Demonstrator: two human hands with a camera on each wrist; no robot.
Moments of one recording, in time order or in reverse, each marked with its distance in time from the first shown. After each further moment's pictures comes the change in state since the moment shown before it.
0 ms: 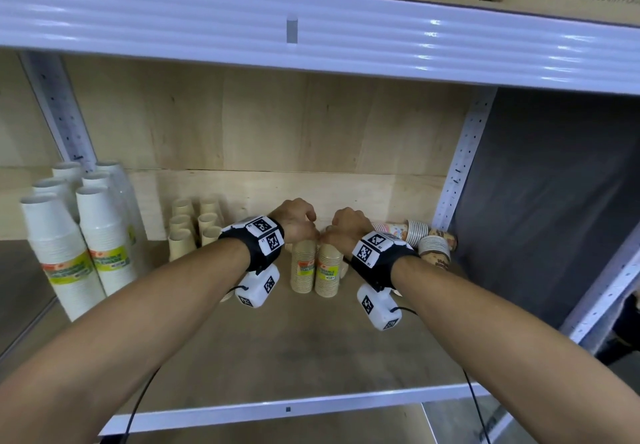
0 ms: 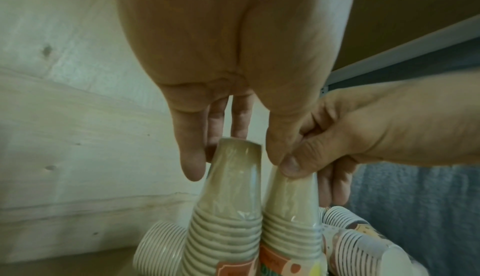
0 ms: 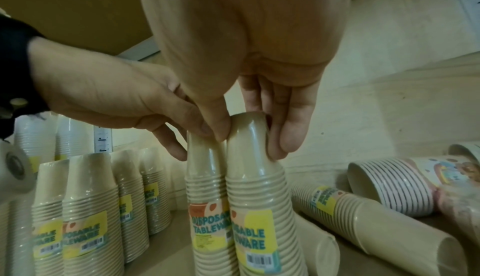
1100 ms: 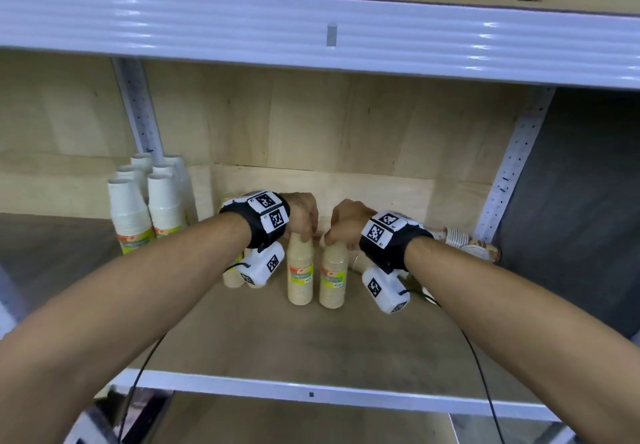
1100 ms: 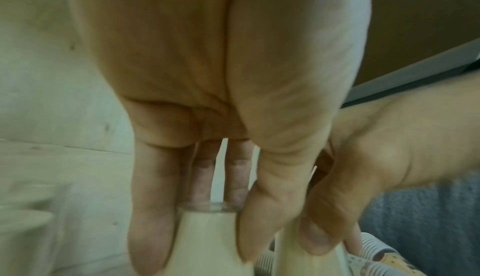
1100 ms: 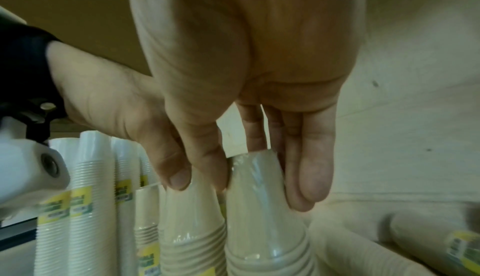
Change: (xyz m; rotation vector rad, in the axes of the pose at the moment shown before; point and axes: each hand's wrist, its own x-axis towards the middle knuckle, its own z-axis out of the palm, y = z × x) left_hand -0.046 -0.007 -0.050 0.275 -0.242 -0.154; right_hand -0.025 -0.060 -0.022 -0.046 -0.270 -0.185
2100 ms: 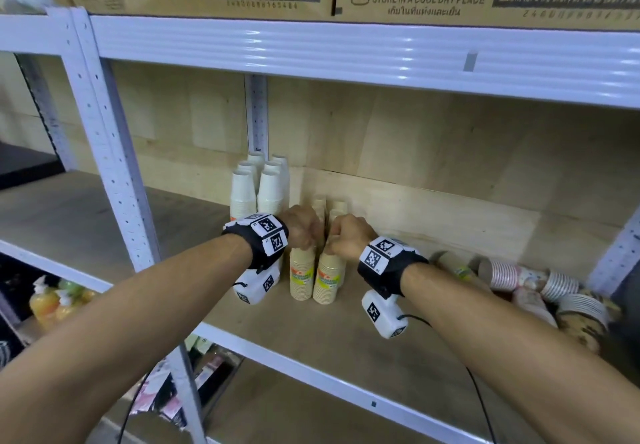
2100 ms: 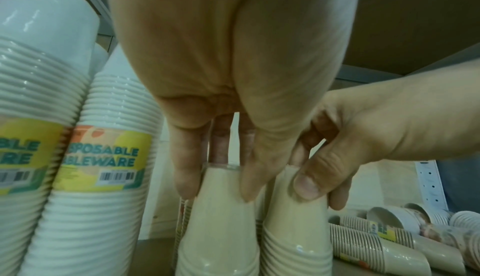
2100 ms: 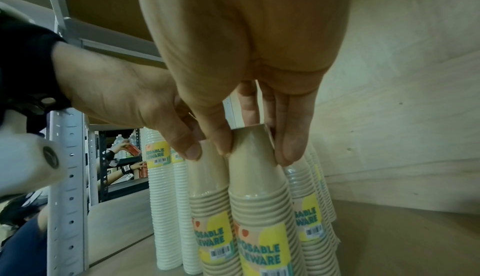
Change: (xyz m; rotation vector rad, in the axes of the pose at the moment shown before) left_hand -0.085 -0.119 0.026 -0.122 0.204 -0.187; right_hand 0.000 -0.112 0.070 0.092 0.017 -0.302
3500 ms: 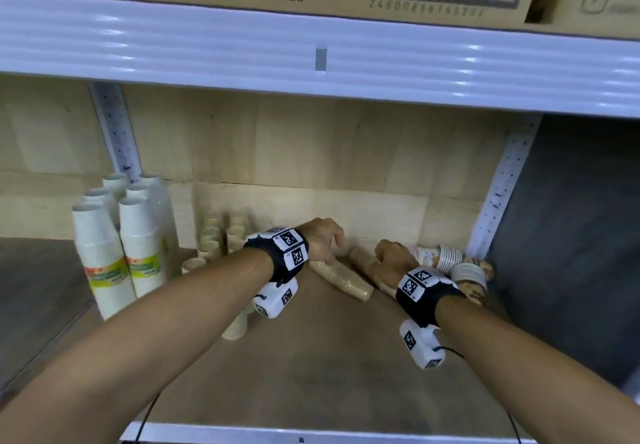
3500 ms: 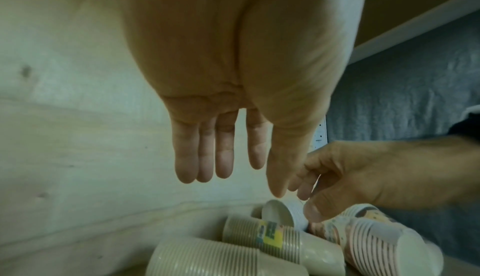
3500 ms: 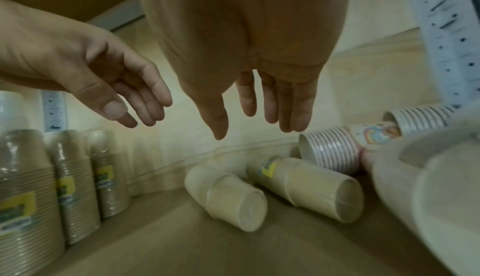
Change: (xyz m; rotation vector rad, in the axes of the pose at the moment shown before) left_hand 0.106 0.165 0.046 -0.035 -0.089 0.333; right_hand -0.042 0.224 -0.067 -0.044 0.193 0.471
